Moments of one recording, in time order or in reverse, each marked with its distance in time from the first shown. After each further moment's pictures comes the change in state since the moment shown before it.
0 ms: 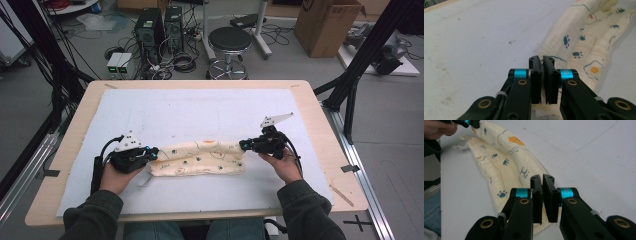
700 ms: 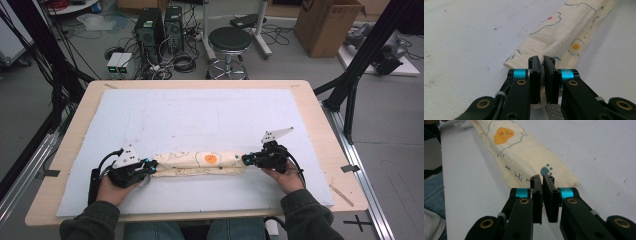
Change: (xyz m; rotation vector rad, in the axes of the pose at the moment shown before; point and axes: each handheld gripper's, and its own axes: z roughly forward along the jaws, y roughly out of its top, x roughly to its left) left arm -0.020 -0.025 -0.012 0.006 -0.019 0.043; right arm 0.017 -0.035 0.000 0.057 -0.001 -0.022
